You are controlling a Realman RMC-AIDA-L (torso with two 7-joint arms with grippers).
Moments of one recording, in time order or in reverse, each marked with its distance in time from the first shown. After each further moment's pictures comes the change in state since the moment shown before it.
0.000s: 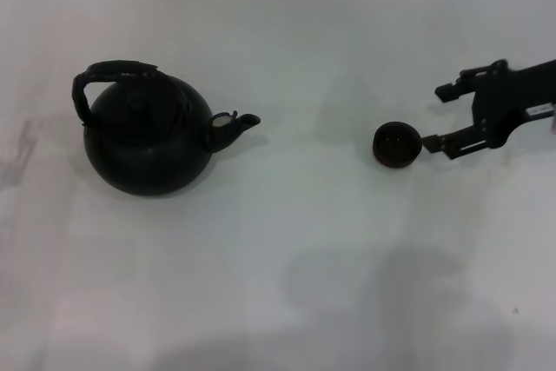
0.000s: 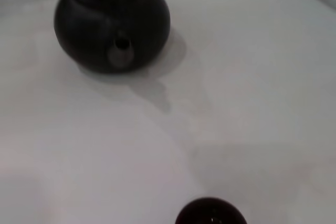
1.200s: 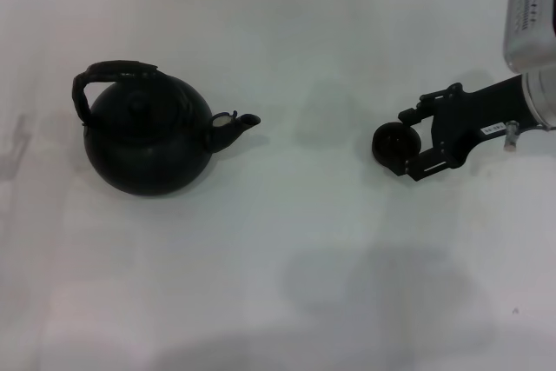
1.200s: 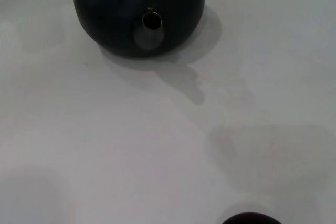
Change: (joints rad) left arm -0.010 0.002 -0.003 0.027 -0.004 -0.044 0.001; right arm 0.059 0.007 -0.148 0.131 0.036 -0.105 0.019
